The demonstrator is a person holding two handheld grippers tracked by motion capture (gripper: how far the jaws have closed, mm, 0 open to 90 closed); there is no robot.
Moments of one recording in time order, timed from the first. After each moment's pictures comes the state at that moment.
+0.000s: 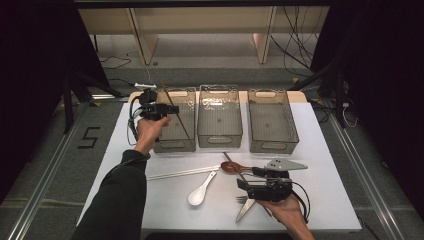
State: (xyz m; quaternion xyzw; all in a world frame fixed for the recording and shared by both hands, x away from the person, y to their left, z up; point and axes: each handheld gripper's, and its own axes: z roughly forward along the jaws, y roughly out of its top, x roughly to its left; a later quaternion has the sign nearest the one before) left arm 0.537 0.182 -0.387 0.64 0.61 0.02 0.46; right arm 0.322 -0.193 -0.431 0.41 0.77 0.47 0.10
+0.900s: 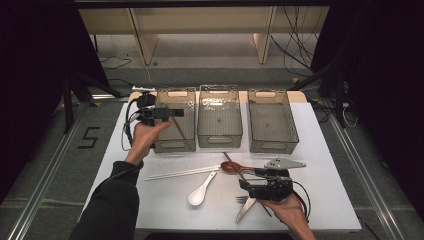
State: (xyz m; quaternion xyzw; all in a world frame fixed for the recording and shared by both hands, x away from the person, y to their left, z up) left arm 0.505 0.183 -0.371 0.67 0.57 0.02 0.47; right arm 0.326 -0.196 -0.434 0.43 0.78 0.44 0.10
